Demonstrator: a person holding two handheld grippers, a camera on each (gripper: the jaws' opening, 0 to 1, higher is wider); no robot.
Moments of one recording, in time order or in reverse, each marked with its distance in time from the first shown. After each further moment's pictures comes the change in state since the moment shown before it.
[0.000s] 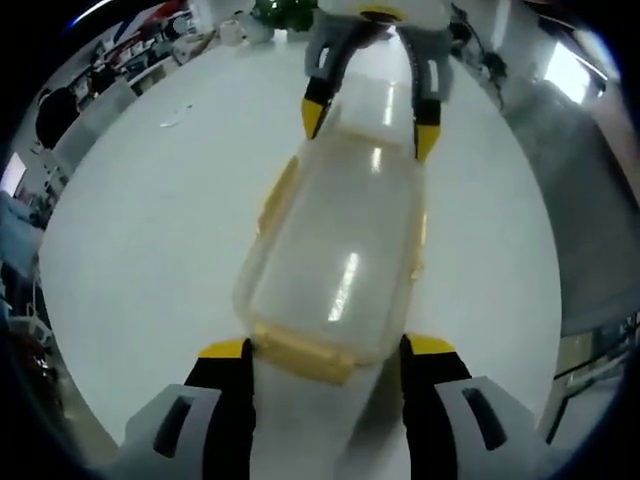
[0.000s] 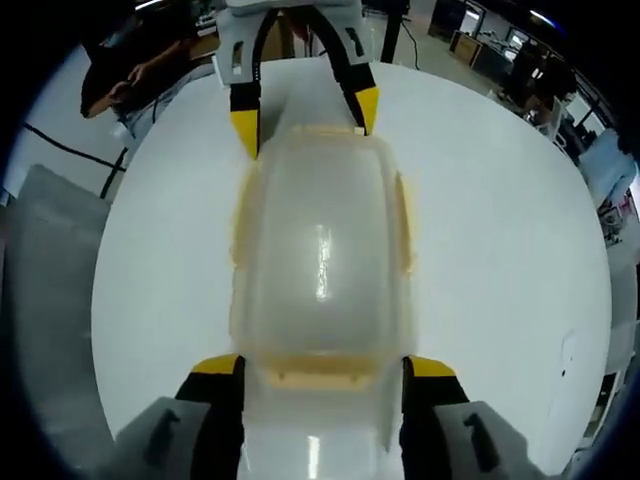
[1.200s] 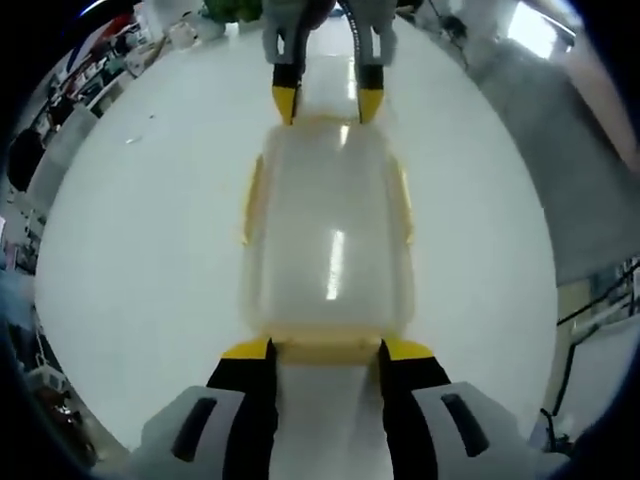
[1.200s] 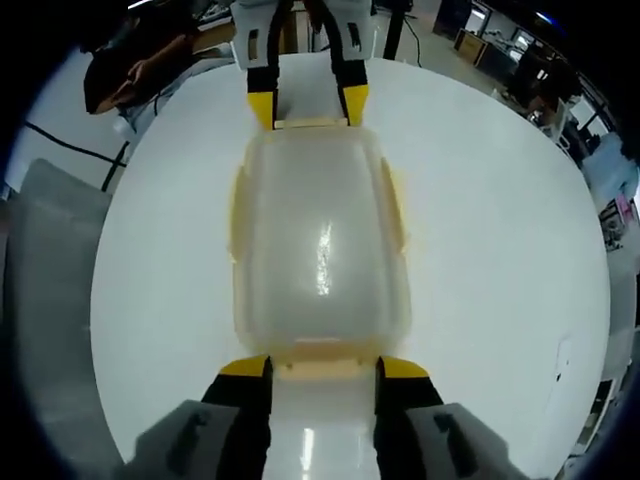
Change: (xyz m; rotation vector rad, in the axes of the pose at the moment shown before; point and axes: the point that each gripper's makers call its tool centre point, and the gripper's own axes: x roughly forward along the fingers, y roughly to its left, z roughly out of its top) left arm -0.003 -0.002 -0.006 0.183 0.138 -0.072; right arm -0.005 -0.004 -0.005 -0.034 0.019 0.005
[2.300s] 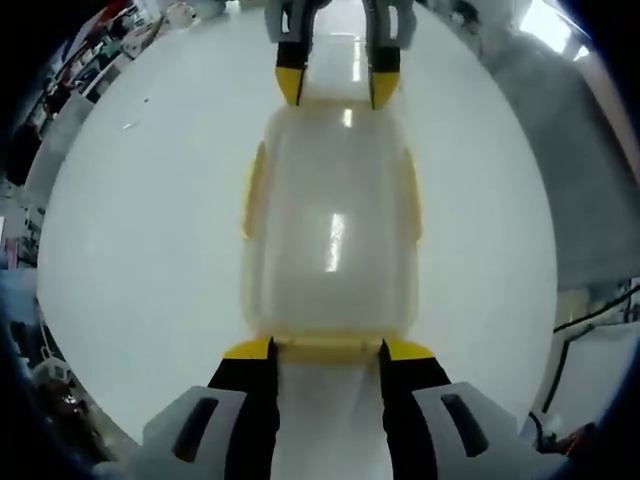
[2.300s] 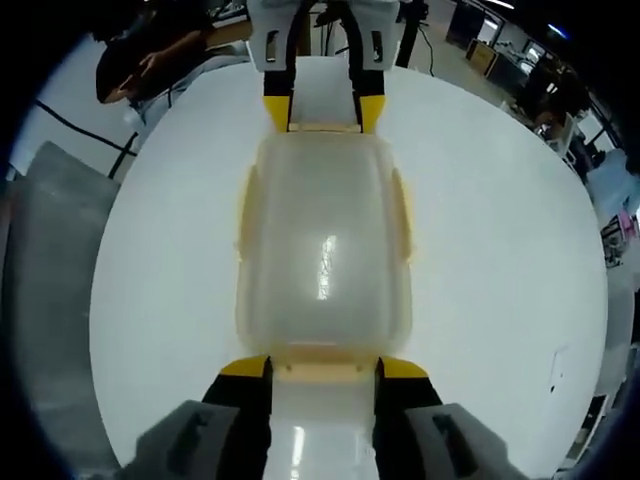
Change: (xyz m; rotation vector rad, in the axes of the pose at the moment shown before) left arm 0.000 0.005 -0.007 -0.037 0.072 0.021; right arm -0.001 0.001 0.002 -0.065 -0.008 -0.029
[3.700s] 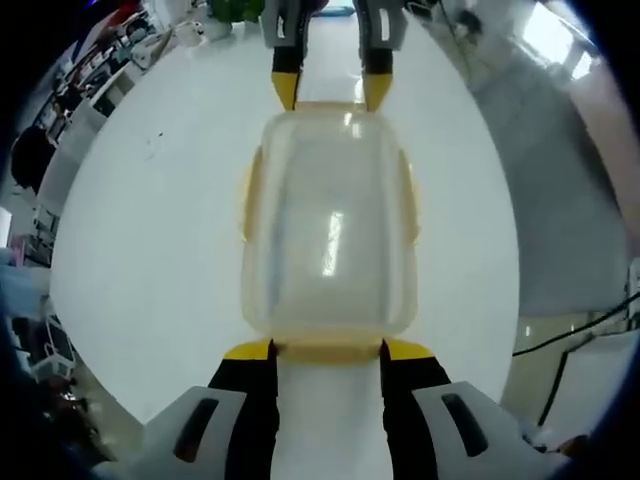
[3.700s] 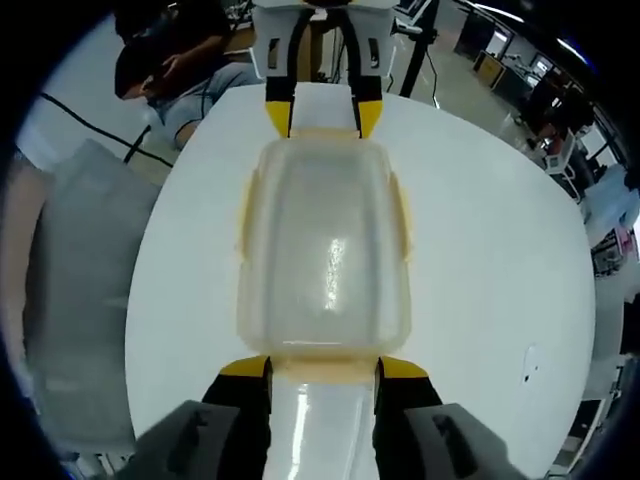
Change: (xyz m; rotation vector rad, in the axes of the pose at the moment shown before) left arm -0.058 -0.021 0.039 -0.004 -0.043 0.016; right arm -0.071 0.014 -0.007 -0.017 -0.030 0.032
